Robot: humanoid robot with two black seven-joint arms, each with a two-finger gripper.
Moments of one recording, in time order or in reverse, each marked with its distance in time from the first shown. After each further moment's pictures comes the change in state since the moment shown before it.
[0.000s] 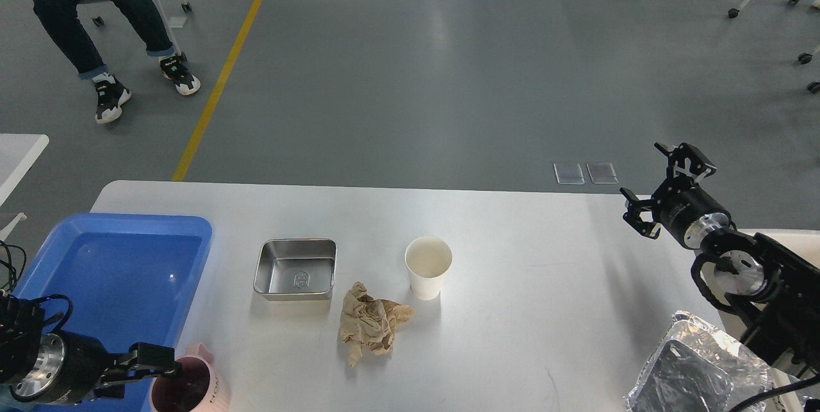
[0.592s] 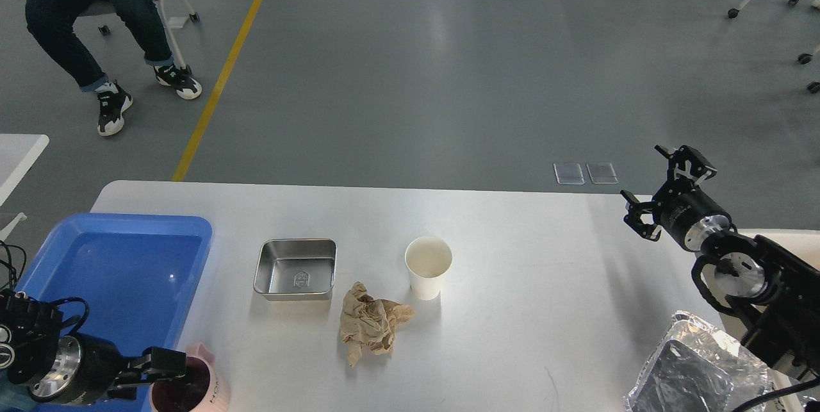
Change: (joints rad) left arm -0.004 -0.076 0.015 0.032 0.047 0.007 0.001; right arm -0.006 -0.001 0.000 -0.002 0.000 -0.002 0.000
